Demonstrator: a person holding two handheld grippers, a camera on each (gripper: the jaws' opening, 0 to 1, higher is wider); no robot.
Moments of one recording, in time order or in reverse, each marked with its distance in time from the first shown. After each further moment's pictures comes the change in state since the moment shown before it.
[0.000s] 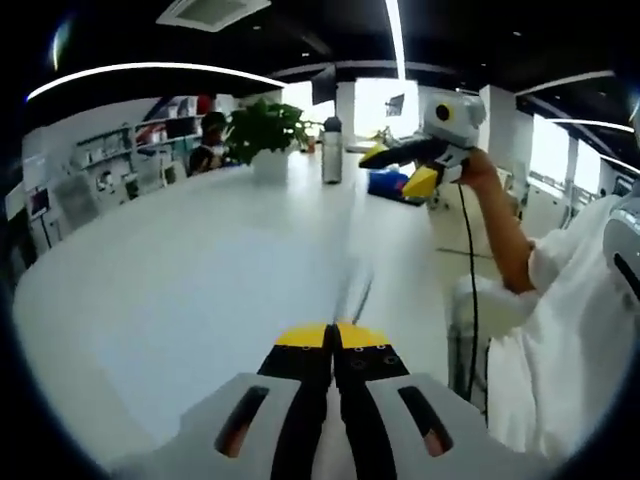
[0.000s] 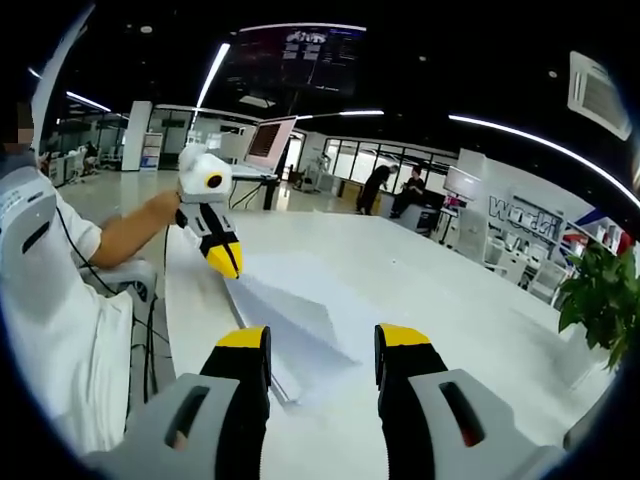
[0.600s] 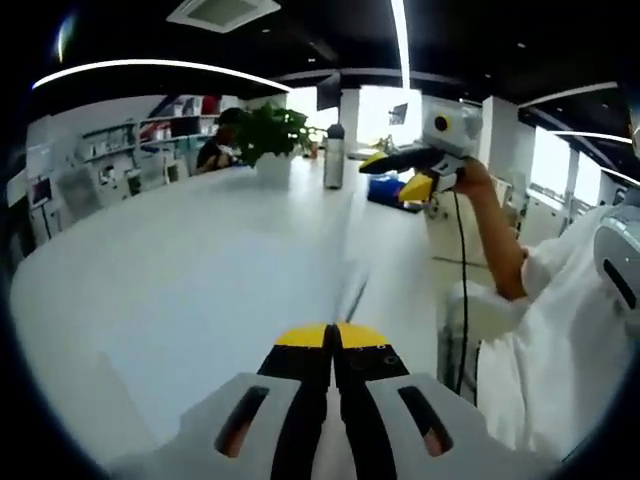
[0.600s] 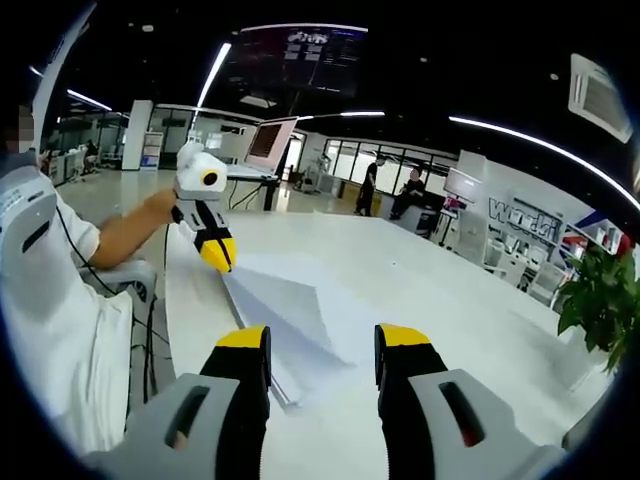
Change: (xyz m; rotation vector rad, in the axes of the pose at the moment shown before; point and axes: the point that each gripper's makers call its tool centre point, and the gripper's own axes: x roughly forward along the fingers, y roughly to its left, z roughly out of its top) left arm -0.015 -0.006 -0.006 -0.033 -0.018 -0.001; right arm -0.002 0.003 0.002 -0.006 -0.005 -0.004
